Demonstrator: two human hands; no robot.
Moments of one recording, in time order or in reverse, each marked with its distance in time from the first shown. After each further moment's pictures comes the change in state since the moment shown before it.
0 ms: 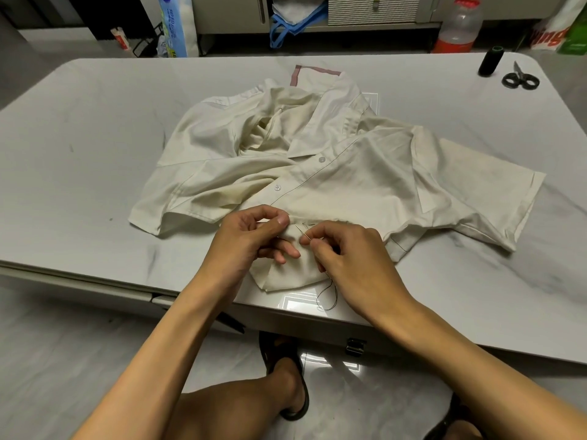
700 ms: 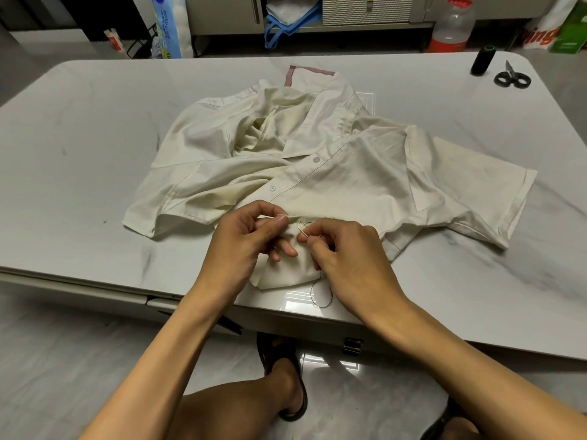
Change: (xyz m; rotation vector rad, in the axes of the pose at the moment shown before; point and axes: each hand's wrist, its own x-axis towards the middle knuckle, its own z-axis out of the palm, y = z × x) left_hand -0.002 -0.002 0.007 0.102 0.023 0.151; right_hand 0.000 -0.004 0.000 -0.018 0.046 0.031
